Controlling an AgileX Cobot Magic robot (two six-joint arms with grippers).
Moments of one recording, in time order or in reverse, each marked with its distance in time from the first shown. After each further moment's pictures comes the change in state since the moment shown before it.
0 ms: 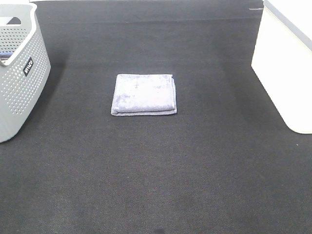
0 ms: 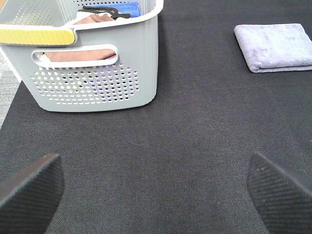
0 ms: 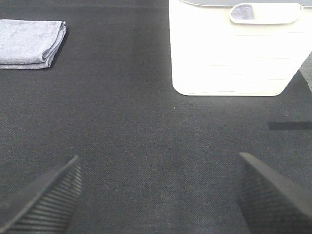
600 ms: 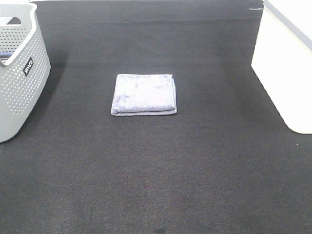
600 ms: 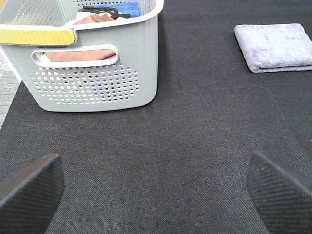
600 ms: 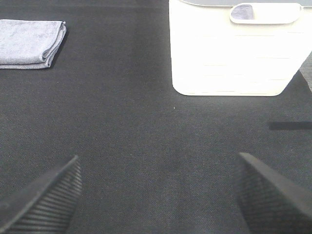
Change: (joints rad) left arm 0.000 0.000 0.000 0.000 0.000 0.000; right arm 0.000 0.000 0.000 0.000 0.000 0.000
